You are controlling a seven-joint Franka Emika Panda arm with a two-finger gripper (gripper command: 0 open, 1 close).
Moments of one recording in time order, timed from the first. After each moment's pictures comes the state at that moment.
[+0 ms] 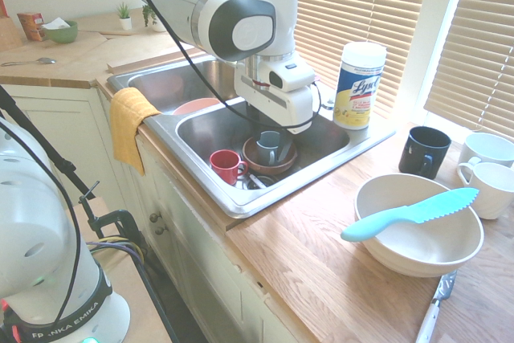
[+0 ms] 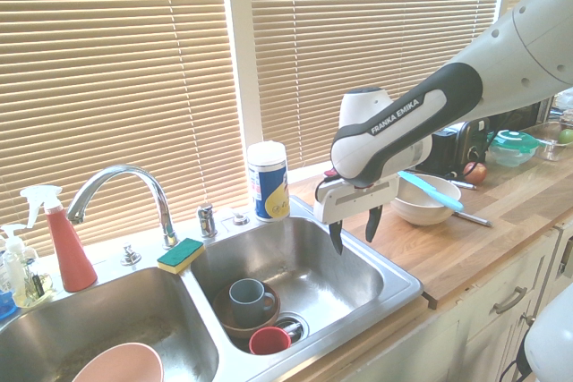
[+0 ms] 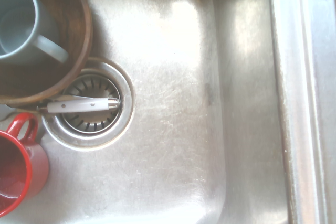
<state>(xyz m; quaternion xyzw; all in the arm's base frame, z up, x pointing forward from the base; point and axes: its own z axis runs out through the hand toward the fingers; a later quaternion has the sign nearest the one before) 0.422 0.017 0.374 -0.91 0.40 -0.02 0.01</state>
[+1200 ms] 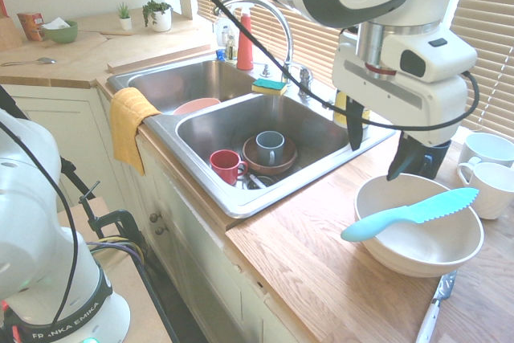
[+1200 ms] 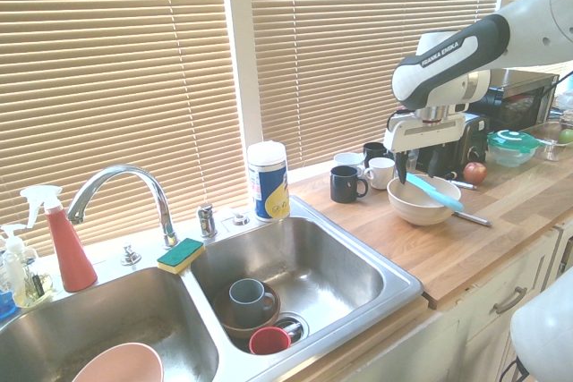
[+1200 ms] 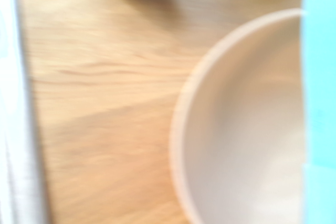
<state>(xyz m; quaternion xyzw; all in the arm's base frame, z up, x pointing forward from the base) 0.430 -0.215 0.463 -0.87 0.50 -0.05 0.00</state>
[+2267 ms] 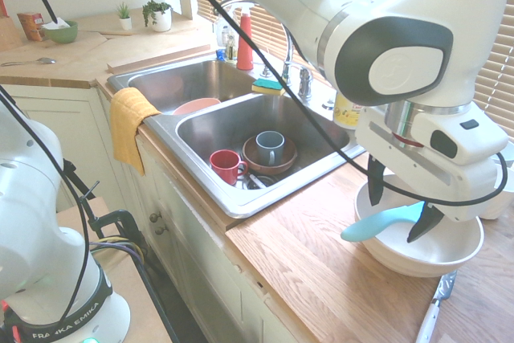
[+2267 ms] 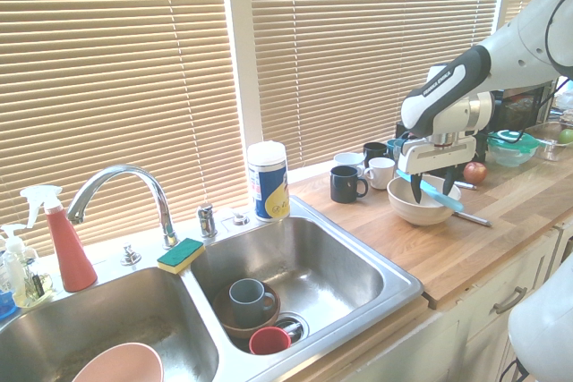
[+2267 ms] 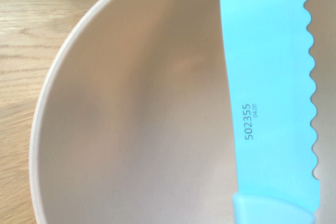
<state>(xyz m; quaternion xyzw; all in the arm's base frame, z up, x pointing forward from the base) 0.438 -0.258 0.398 -0.86 0.51 -0.04 -0.02</state>
